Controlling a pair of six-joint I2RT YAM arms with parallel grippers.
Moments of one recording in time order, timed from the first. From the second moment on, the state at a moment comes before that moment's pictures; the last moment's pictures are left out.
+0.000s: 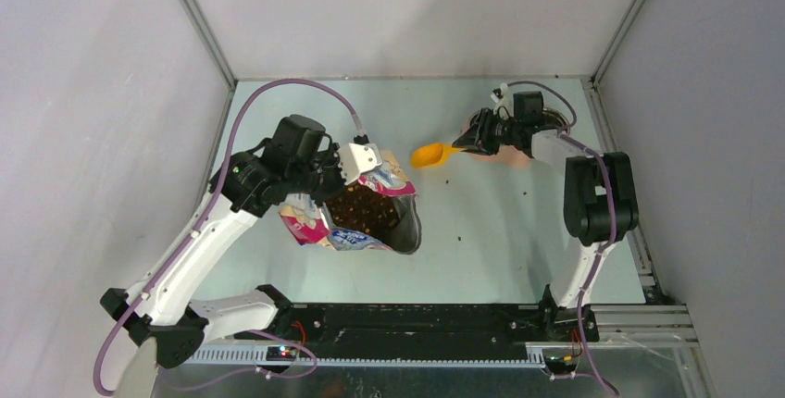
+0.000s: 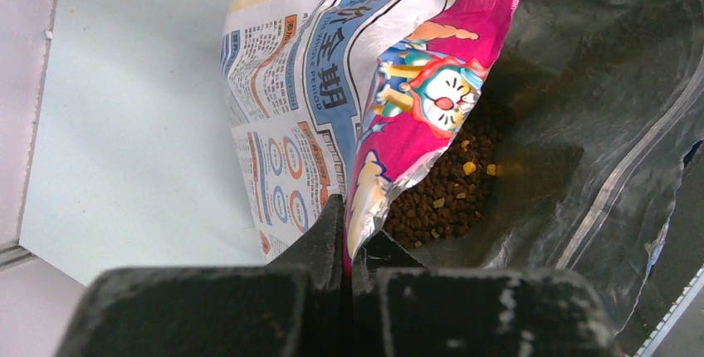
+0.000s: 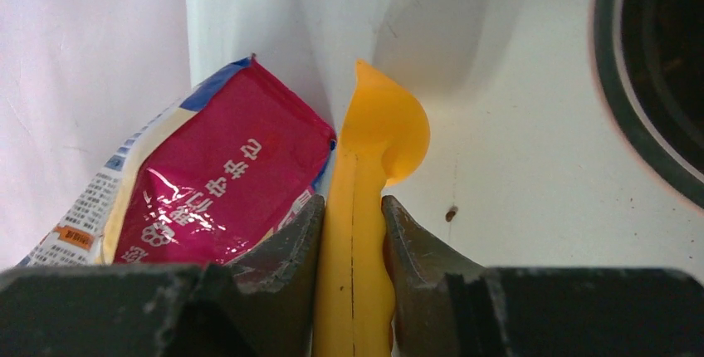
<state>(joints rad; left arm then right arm) -0.65 1.12 1.39 -1.07 0.17 0.58 0.12 1.87 1.22 -0.07 -0.78 0.57</state>
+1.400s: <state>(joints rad) -0.65 1.12 1.39 -1.07 0.18 0.58 -0.05 1.72 1.11 -0.26 -0.63 0.48</state>
